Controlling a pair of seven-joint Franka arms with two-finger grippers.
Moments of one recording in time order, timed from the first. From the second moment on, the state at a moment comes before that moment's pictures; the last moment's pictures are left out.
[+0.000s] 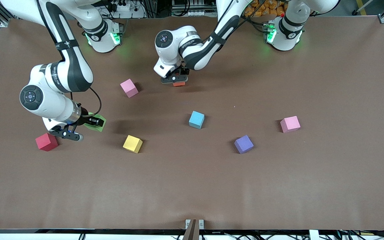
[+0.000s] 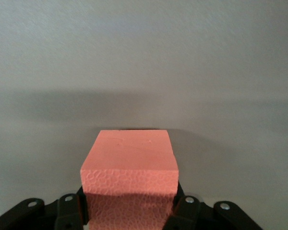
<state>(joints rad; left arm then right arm) -0.97 0.70 -0.23 -1.61 0.04 2.21 -1.22 0.23 0.25 -0.10 -2.01 0.10 2.15 0.33</state>
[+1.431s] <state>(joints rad) -1.01 0.75 -0.29 -1.60 -0.01 2.22 -1.10 0.23 0.25 -0.10 -2.01 0.10 2.15 0.34</state>
